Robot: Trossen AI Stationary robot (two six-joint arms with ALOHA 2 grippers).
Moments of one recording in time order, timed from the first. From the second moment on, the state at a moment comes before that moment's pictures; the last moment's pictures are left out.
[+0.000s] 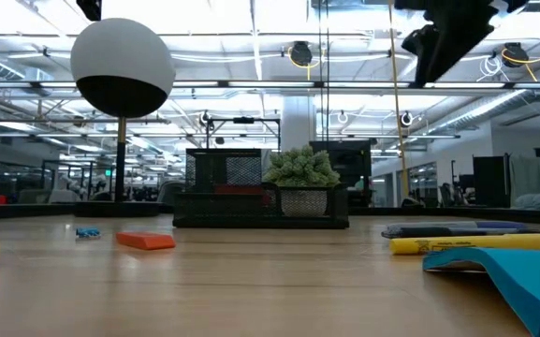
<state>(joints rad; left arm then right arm) -0.11 0.44 0.55 0.07 -0.16 -0.14 0.06 1.15 1.08 -1.04 0.11 0.02</state>
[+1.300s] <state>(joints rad) -0.11 0.44 0.55 0.03 -0.13 -0.15 0.21 1.45 0.94 -0.88 0.00 0.23</state>
